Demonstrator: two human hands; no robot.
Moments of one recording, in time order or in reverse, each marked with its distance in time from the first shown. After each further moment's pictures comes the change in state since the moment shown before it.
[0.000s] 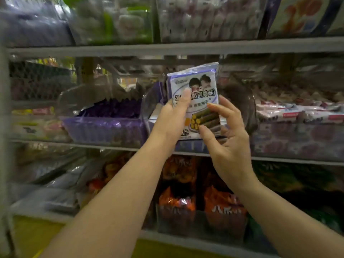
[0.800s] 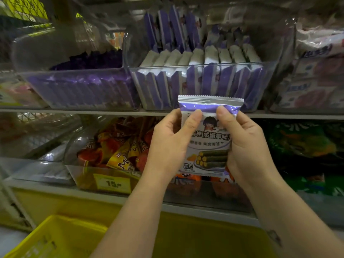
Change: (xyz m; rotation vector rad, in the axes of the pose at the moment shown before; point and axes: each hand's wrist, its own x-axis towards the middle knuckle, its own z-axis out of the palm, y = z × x) left_hand -0.052 -0.111 -0.027 0.022 -0.042 0.026; right_hand -0.053 0.057 0.004 0.601 0.056 0.636
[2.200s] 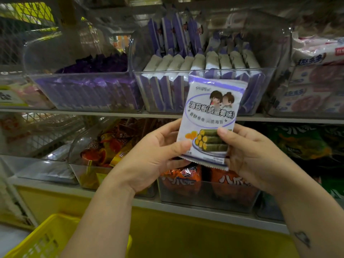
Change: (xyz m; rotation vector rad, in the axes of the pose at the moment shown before) left_hand -0.015 0.023 -0.040 -0.158 -0.281 -0.377; right_hand -0.006 -0.024 -0.020 0.016 -0.343 0.382
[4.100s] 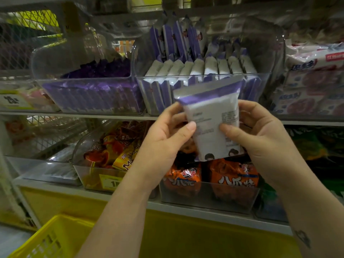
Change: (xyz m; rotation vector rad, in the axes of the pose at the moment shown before) left_hand 0.003 0.006 0.027 0.164 0.117 0.347; right_hand -0.011 -0.020 0.003 -0.403 0.259 -0.367
